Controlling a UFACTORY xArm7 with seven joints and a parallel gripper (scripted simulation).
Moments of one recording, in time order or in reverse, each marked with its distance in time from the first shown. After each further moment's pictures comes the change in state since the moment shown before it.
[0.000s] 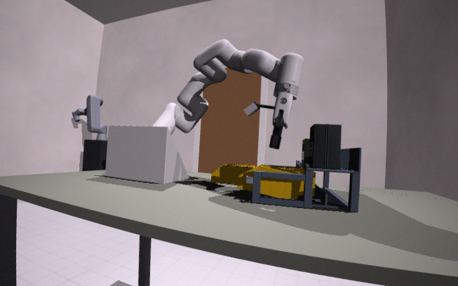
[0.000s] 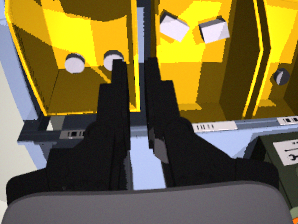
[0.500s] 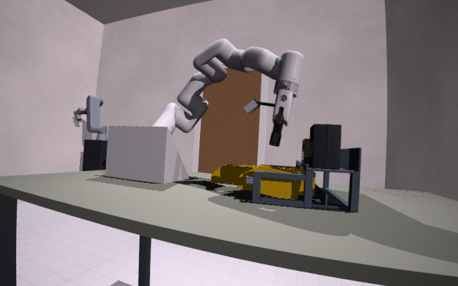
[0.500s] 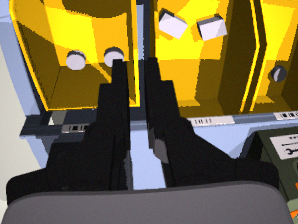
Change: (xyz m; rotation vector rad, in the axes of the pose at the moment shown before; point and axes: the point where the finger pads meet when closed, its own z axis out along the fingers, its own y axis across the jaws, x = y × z) arm 0.001 0.000 -0.008 0.000 0.000 0.000
